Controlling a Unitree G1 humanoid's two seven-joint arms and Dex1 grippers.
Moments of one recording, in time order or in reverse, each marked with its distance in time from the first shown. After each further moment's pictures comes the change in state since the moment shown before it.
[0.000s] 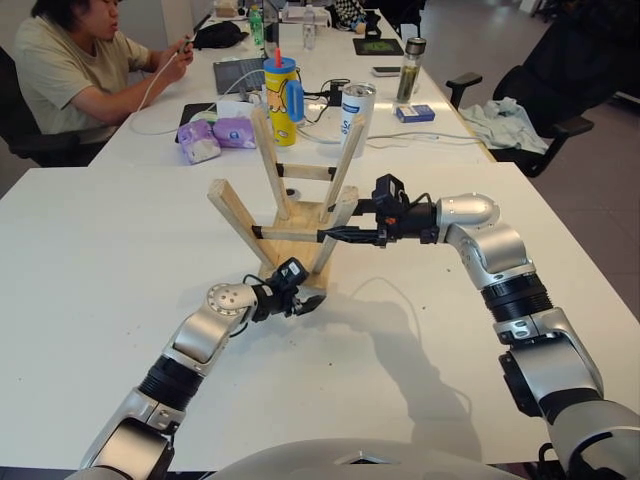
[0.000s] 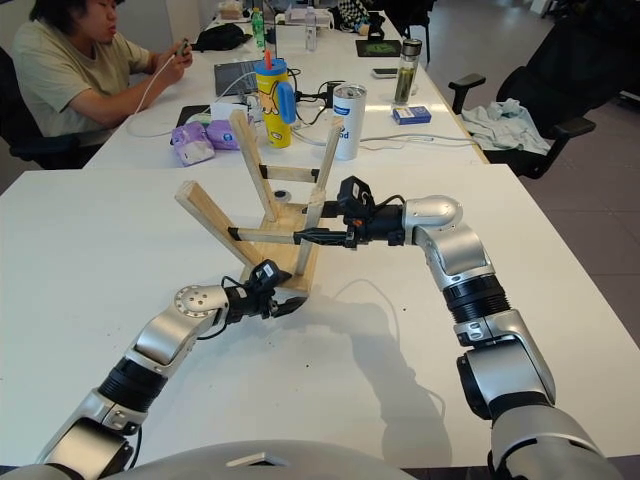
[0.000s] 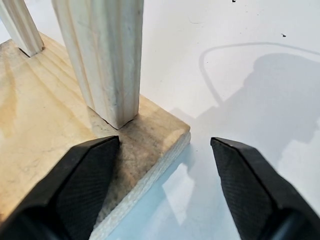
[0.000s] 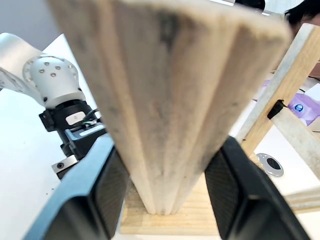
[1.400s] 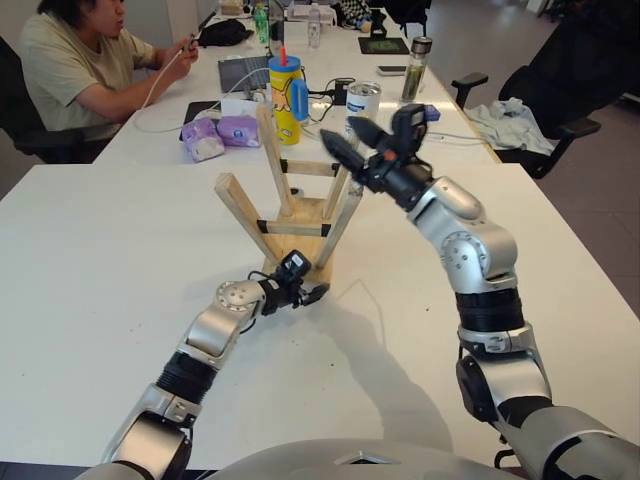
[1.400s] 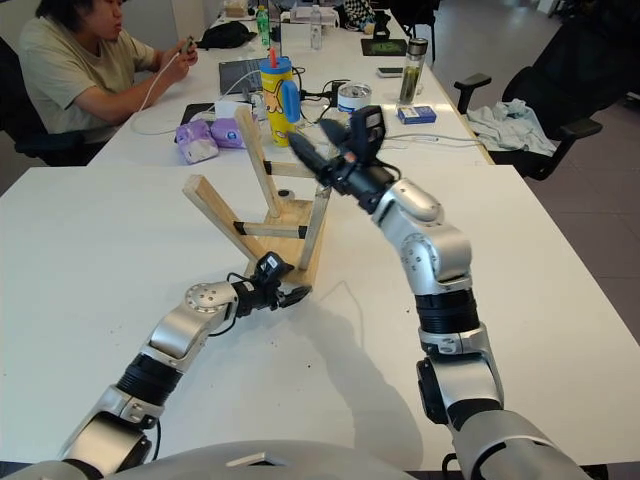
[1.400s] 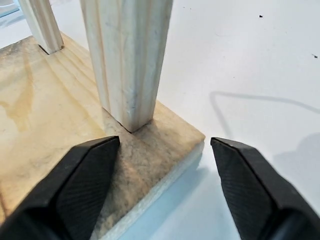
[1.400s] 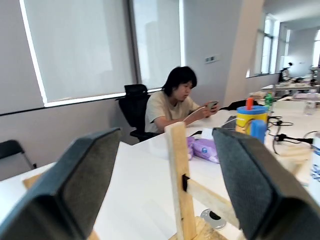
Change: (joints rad) left arm 0.021 -0.132 0.074 0.042 0.019 -0.044 0.153; right arm 0.016 0.215 -0.334 -0.342 0.291 0.245 -0.732
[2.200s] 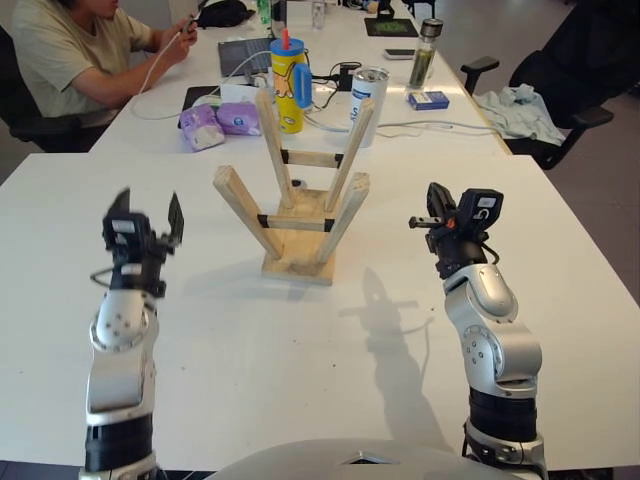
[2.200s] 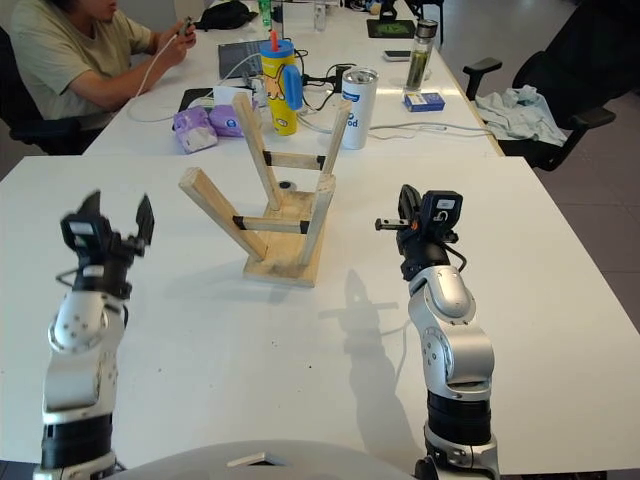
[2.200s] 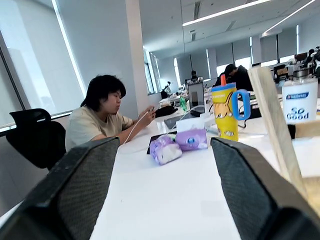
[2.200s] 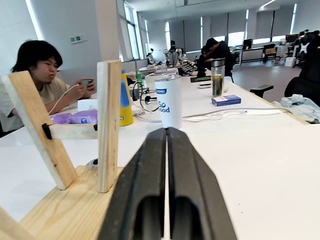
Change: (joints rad) left arm 0.152 0.046 0.543 -0.431 0.031 -0.244 0.438; right arm 0.533 0.141 0.000 -0.508 -0.318 0.050 -0.471
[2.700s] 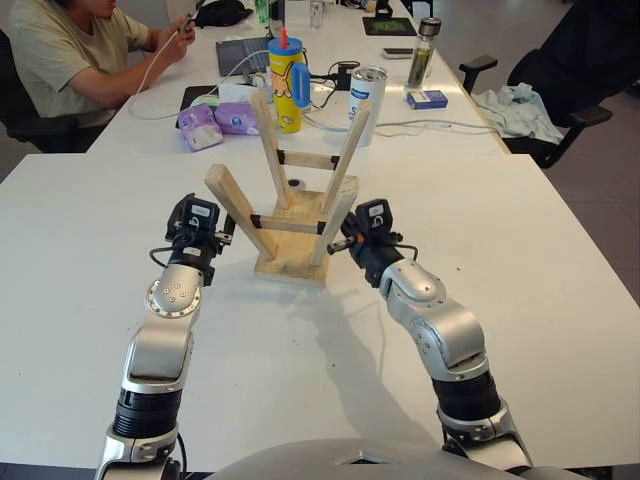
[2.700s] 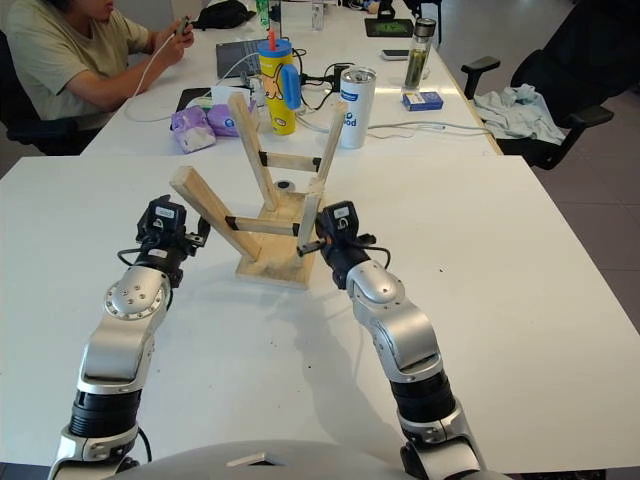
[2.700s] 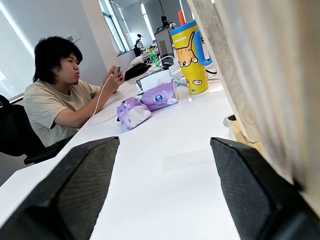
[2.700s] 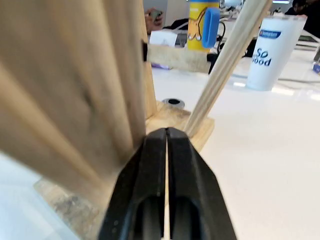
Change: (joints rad) left arm -0.034 -0.010 -0.214 0.004 0.161 0.320 -0.016; right arm -0.101 -0.036 0.302 0.157 -0.095 0.217 0.115
